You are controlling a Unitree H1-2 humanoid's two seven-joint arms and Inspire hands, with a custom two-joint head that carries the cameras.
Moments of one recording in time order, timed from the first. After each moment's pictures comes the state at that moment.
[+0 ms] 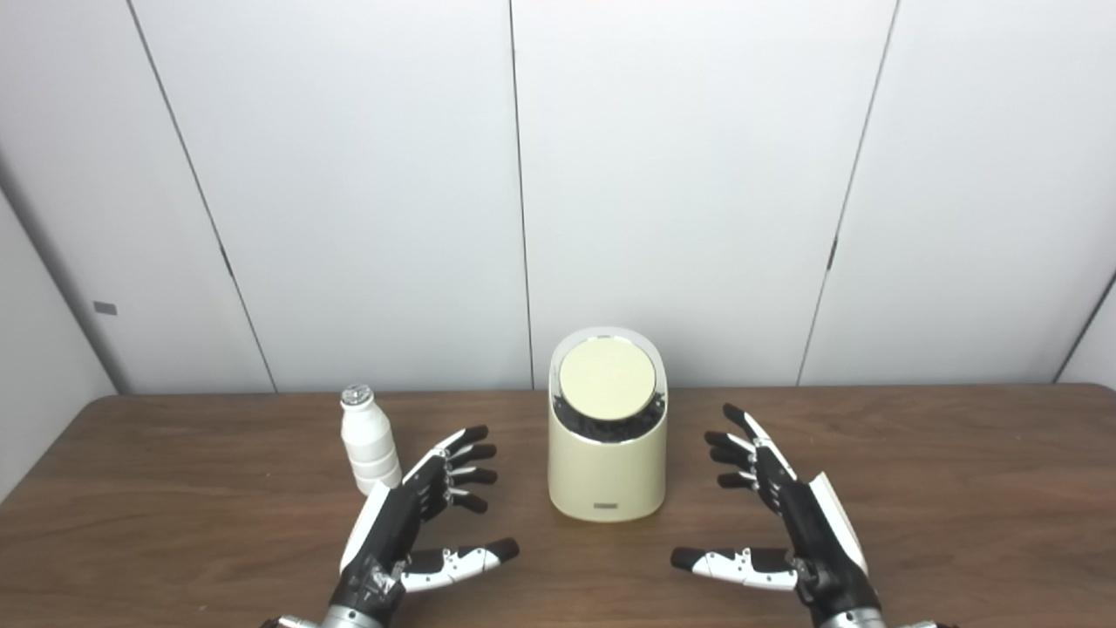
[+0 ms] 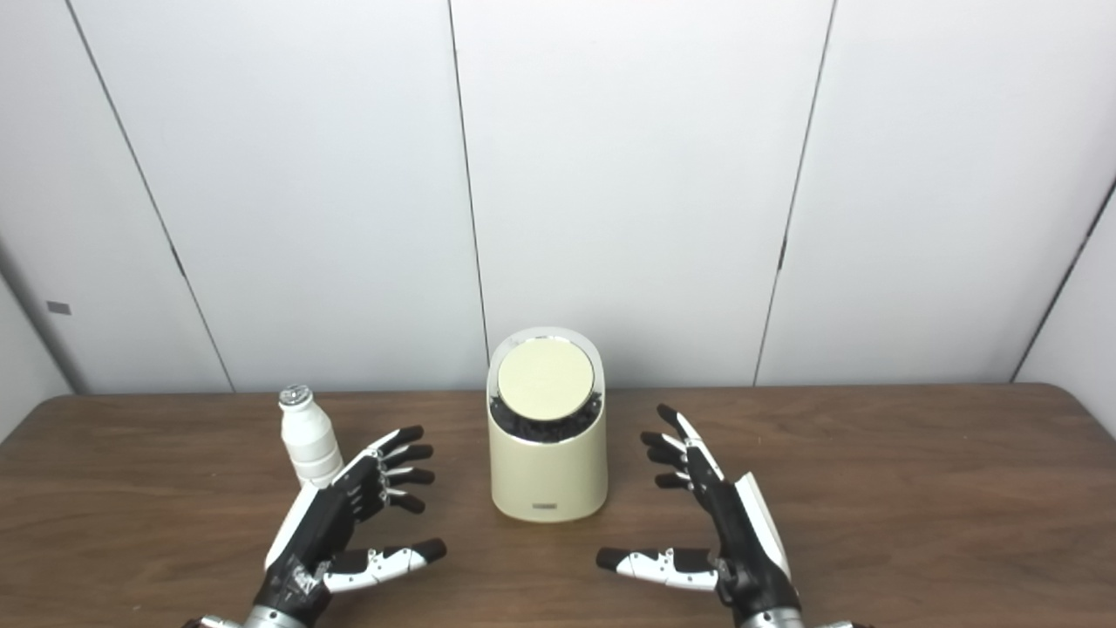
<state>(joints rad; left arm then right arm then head) -0.18 0.15 -0.02 0.11 0.04 -0.29 -0.15 -0.14 -0.11 0.07 -0.08 -0.29 -0.09 -0.02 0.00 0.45</state>
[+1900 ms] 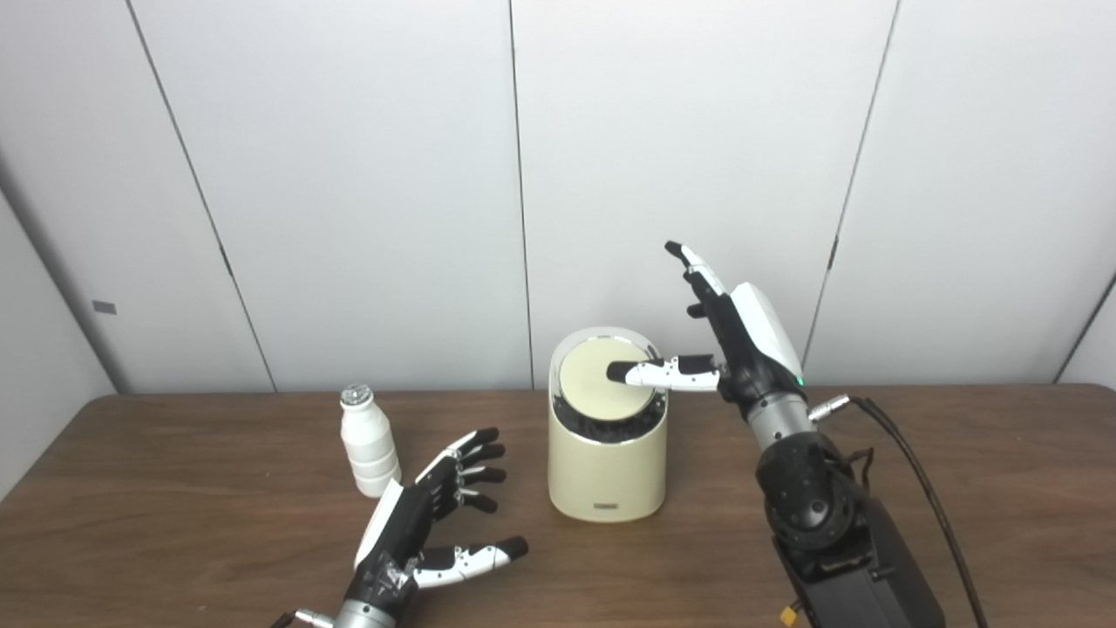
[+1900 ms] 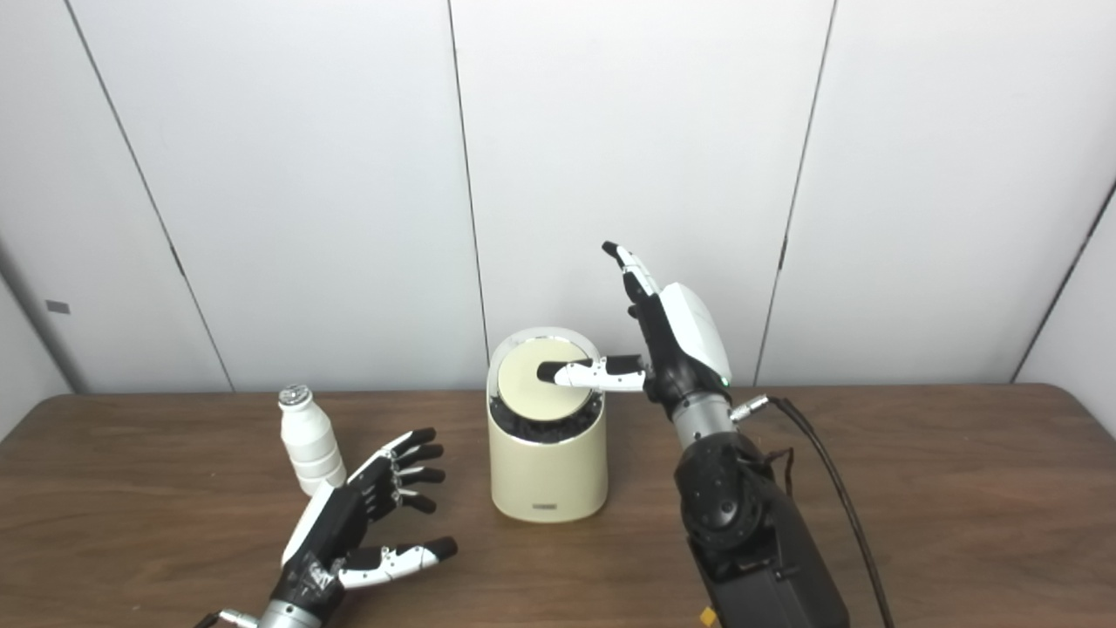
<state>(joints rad) -0.22 0.13 -0.03 0.20 0.04 -0.33 -0.15 -0.63 -0.13 0.18 0.05 -0.60 0.29 -0.02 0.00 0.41</state>
